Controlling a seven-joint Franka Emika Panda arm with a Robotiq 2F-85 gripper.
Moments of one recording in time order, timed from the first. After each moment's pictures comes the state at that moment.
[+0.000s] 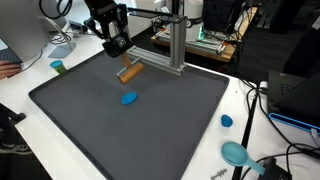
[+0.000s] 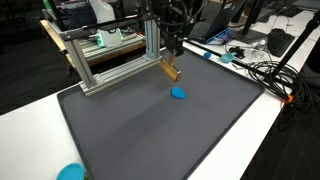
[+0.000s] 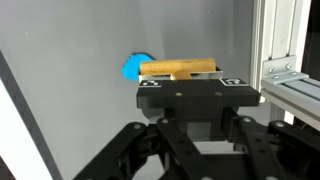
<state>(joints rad) -0.12 0.29 0.09 -1.75 0.01 1.93 -1.43</state>
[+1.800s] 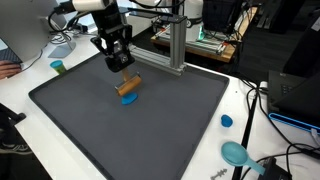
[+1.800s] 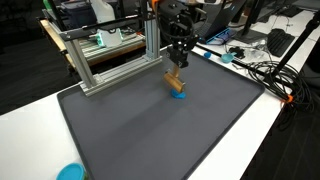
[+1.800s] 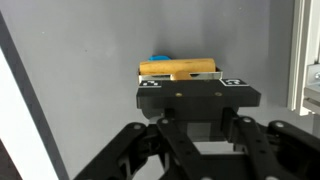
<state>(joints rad) -0.06 0.33 0.07 -1.83 -0.07 2.14 -1.34</state>
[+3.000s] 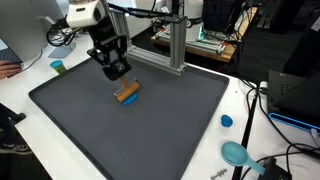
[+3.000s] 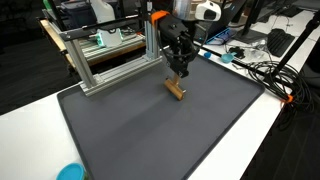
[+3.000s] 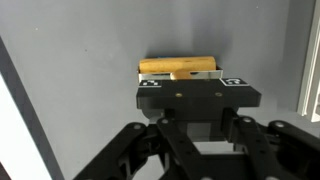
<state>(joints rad) -0.09 0.43 0.08 -1.75 -0.01 2.14 -1.43</state>
